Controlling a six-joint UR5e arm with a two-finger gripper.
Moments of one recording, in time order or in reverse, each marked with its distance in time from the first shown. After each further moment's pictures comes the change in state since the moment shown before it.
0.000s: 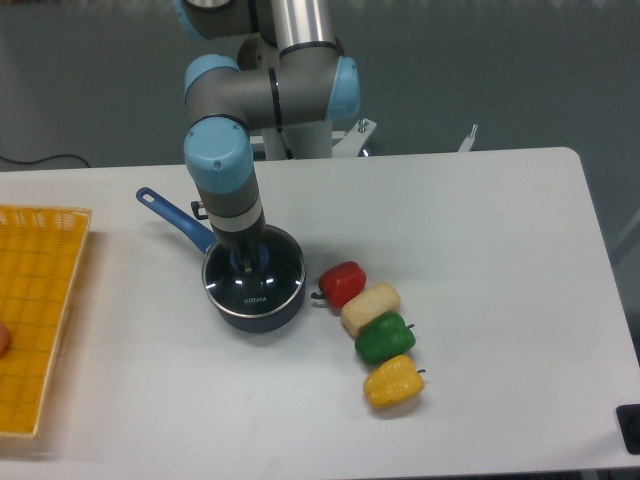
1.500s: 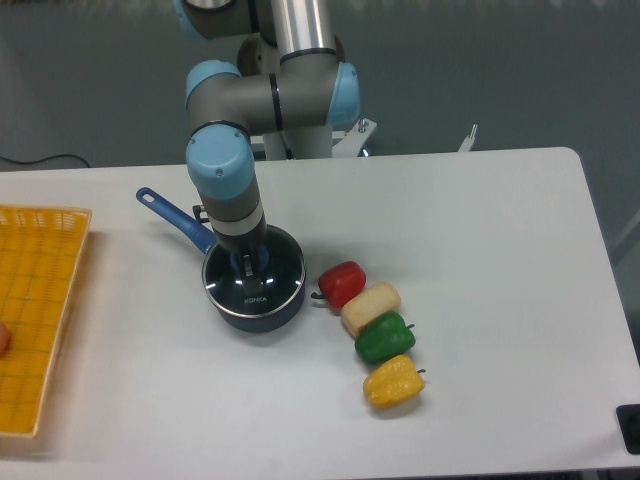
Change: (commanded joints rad) arm -0.002 -0.009 -0.006 0.000 0.003 0.005
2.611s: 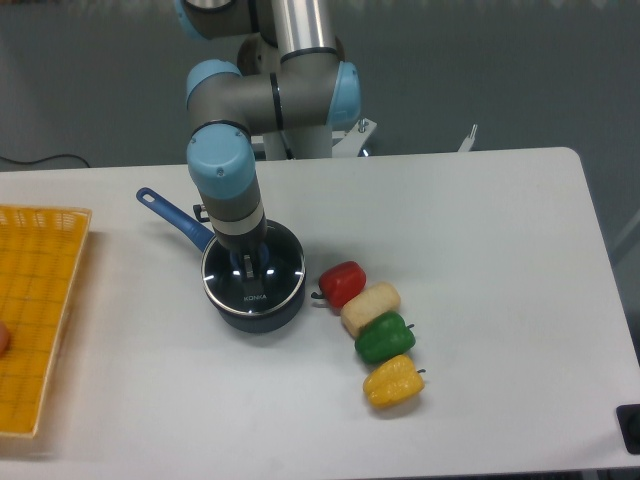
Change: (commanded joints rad) arm 0.006 0.005 0.003 0.002 -0.005 0.009
